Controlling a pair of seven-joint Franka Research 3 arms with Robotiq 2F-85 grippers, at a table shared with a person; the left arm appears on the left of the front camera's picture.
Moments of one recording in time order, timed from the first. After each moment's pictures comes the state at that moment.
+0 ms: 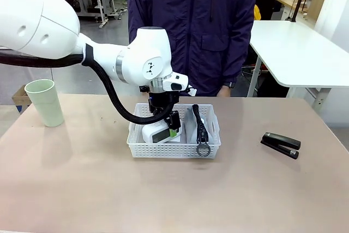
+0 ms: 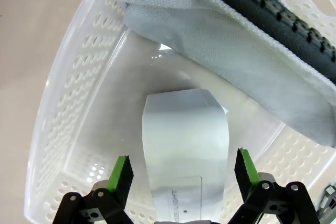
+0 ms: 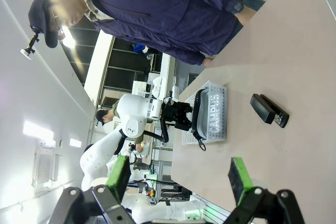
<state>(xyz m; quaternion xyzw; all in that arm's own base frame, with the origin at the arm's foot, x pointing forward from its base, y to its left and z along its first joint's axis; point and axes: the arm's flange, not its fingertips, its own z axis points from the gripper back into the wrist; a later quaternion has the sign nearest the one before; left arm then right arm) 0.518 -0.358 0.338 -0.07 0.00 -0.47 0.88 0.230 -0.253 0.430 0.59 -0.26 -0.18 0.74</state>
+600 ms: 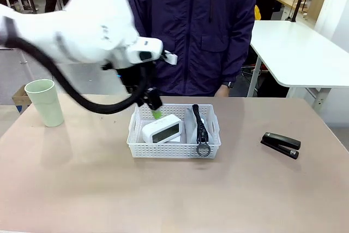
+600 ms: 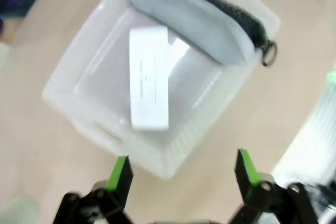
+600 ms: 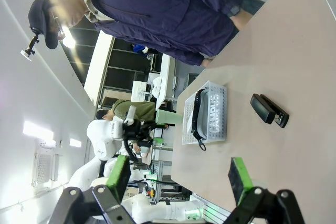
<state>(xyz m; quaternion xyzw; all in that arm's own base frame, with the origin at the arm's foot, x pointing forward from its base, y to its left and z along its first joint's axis) 0.418 -0.267 0.470 -0.12 -0.10 -0.43 0.89 0.230 -0.253 0.430 0.59 -0.26 -0.18 0.74</state>
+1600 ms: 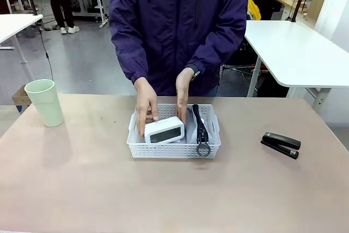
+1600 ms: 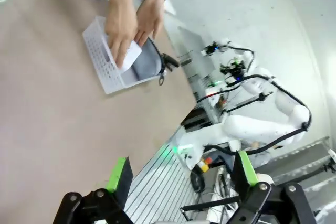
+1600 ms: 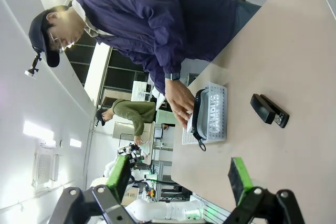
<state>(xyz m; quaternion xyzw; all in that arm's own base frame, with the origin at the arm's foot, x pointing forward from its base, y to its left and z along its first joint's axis) 0.261 0.157 0.431 -0.59 -0.23 -0.10 0.77 0.231 -0.253 0.430 0.59 -0.26 -0.18 0.74</state>
